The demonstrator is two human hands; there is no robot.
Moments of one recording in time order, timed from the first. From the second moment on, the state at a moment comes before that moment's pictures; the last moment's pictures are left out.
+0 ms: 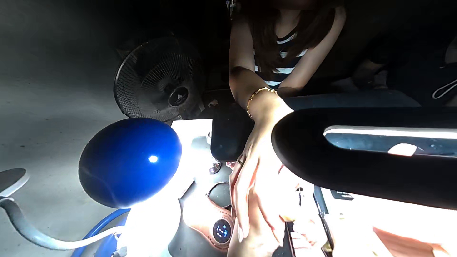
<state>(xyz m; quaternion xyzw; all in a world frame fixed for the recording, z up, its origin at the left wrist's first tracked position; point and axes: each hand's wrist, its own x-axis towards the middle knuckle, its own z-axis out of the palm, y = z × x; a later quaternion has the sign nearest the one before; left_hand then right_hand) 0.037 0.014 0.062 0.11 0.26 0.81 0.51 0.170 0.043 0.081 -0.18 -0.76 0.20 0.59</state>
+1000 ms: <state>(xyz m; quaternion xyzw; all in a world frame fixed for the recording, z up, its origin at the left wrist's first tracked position) 0.033 0.014 0.060 0.20 0.24 0.77 0.55 0.191 0.049 0.070 -0.17 -0.78 0.26 0.54</state>
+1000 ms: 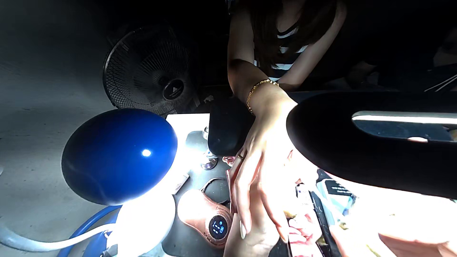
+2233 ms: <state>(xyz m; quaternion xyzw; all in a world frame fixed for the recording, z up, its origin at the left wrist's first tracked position) 0.039 0.017 0.067 0.22 0.24 0.79 0.52 0.199 0.045 0.071 -0.16 -0.79 0.27 0.53</state>
